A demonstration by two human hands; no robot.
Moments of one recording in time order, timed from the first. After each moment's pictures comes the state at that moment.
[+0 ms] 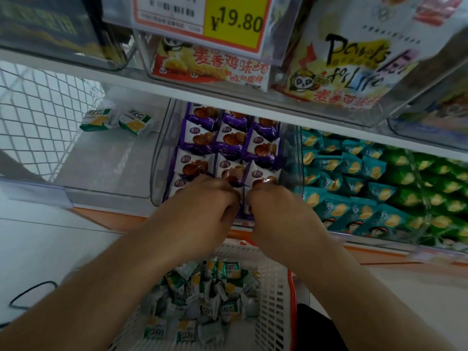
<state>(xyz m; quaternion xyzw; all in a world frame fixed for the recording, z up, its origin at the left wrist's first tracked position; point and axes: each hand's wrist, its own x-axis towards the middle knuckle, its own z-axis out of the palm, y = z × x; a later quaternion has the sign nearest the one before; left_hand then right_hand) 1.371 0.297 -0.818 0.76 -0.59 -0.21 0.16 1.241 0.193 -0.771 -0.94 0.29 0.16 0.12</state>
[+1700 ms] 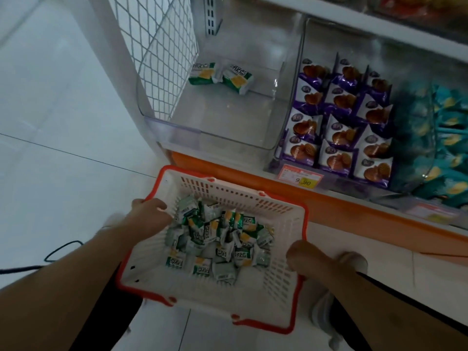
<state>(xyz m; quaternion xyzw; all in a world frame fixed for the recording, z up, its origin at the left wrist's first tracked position) 1.499 0.546 -0.970 0.90 -0.08 -0.42 0.08 1.218 0.299 -1.009 -0.73 0.45 0.45 0.26</state>
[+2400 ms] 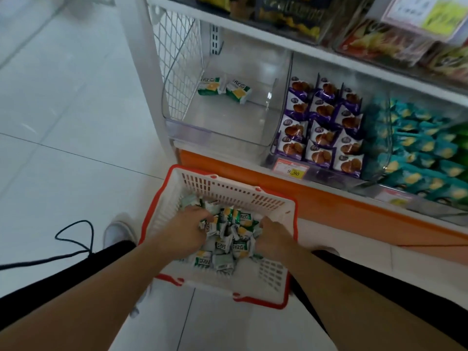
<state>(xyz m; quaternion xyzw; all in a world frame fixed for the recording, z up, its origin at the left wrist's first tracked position) 1.417 0.549 -0.915 0.83 -0.35 -0.40 0.18 1.254 0.359 -0.951 -0.79 0.41 0.31 0.33</state>
